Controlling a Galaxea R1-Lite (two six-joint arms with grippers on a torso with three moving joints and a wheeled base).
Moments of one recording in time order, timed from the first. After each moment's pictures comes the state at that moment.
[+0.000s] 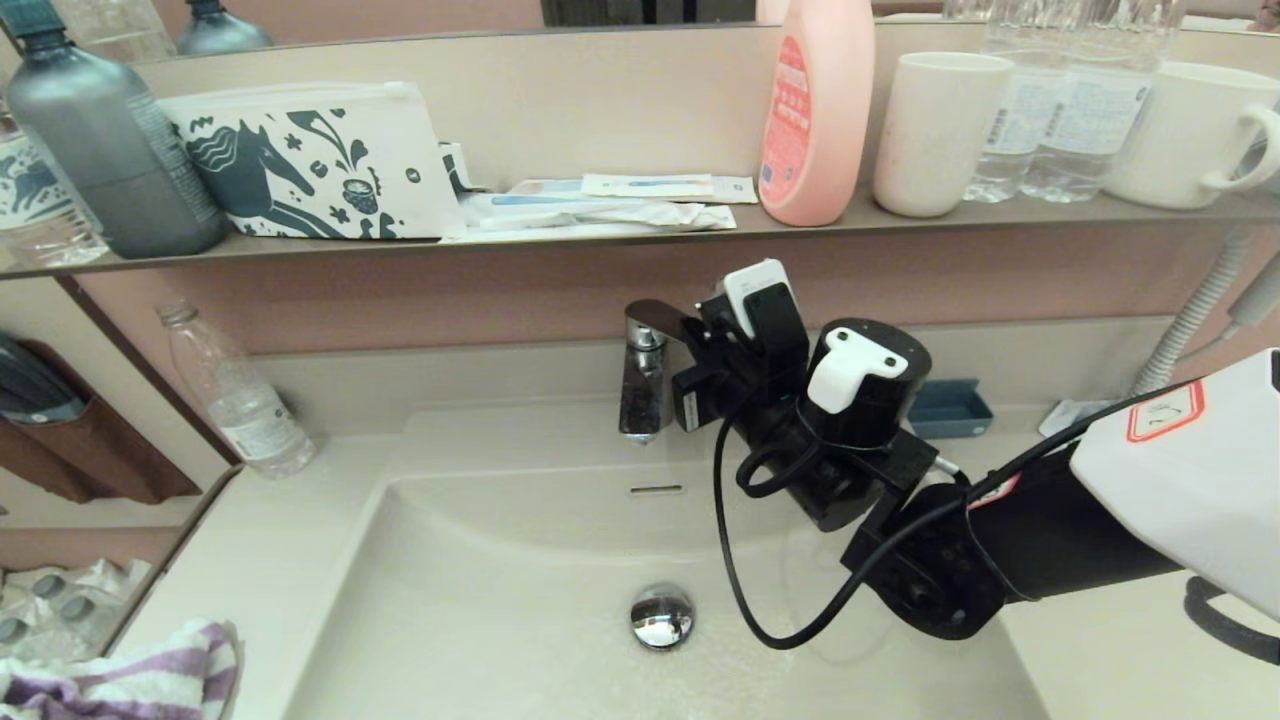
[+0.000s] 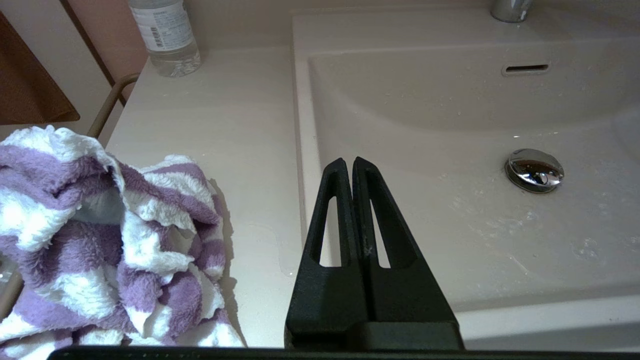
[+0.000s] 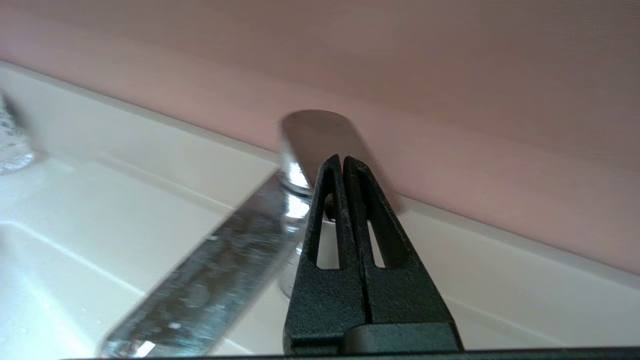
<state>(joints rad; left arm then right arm) 0.00 0.00 -0.01 0.03 -0.02 0.03 0.74 2.10 -1.17 -1.15 -0.25 -0.21</state>
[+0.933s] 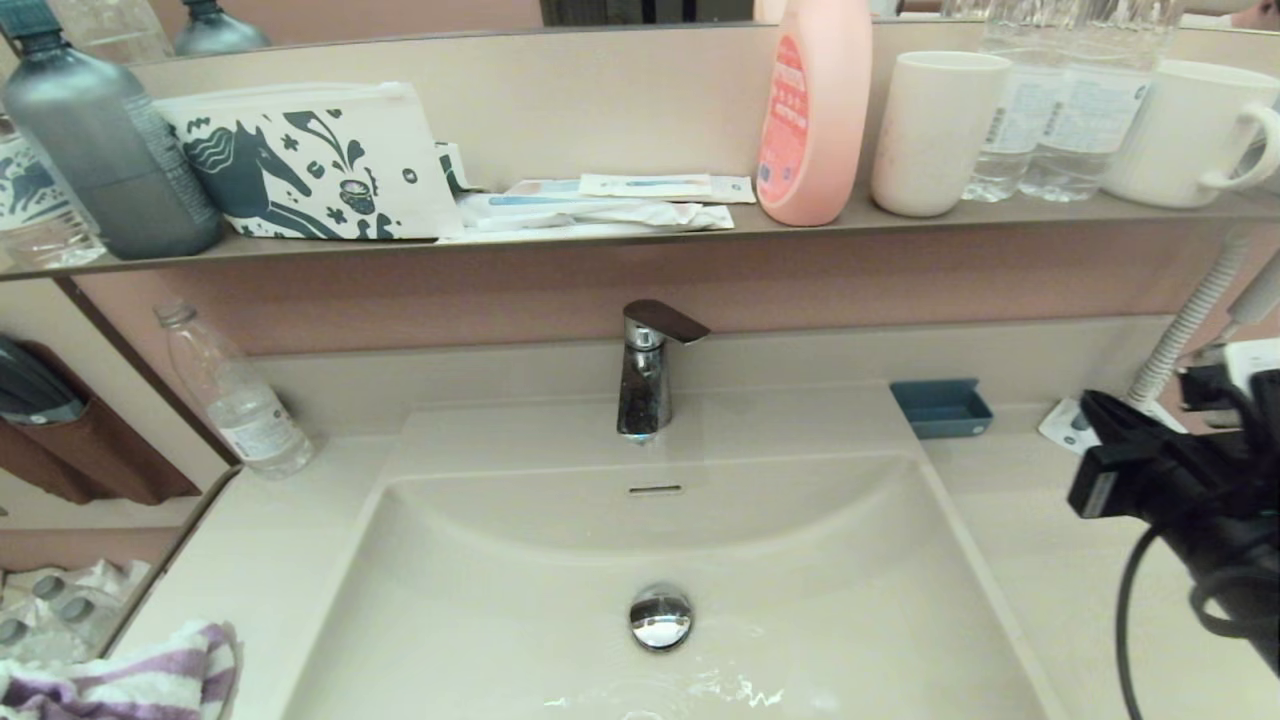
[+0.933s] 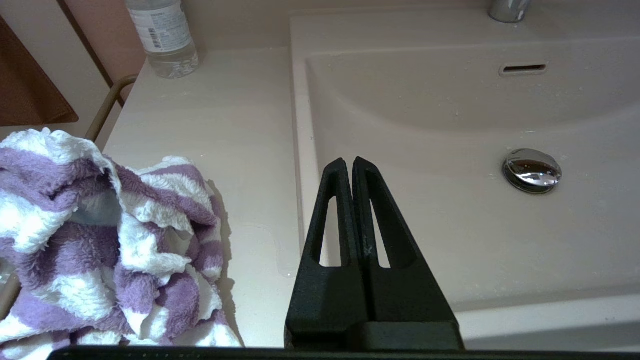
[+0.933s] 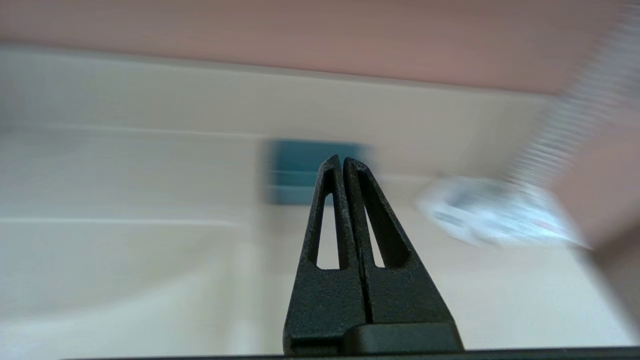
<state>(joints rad) -0.01 0.00 -0.01 0.03 -0.02 0.03 0.32 1.48 -0.26 -1.31 -0.40 -0.17</state>
